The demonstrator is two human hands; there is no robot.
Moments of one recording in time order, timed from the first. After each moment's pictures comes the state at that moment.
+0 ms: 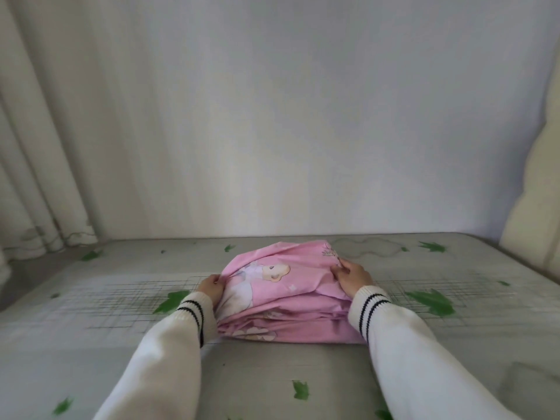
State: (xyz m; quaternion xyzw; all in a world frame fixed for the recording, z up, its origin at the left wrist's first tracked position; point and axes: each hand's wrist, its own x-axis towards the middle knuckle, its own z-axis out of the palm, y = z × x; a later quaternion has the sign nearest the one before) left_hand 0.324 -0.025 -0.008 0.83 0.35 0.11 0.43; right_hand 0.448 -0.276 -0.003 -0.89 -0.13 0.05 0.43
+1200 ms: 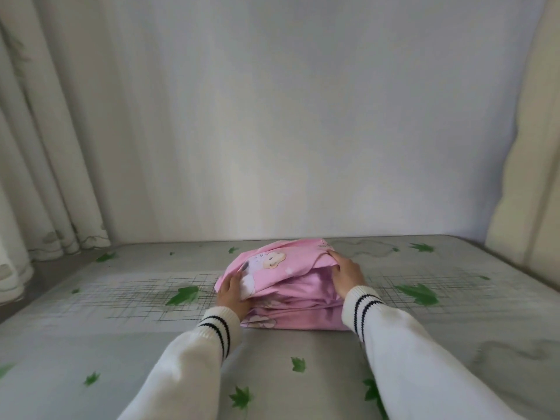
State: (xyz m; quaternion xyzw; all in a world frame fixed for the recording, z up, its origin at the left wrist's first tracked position) left_hand 0.274 -0.089 -0.010 0.90 0.24 0.14 0.33; right_hand 0.403 -0.280 0.011 -0.91 -0.18 -0.05 0.38
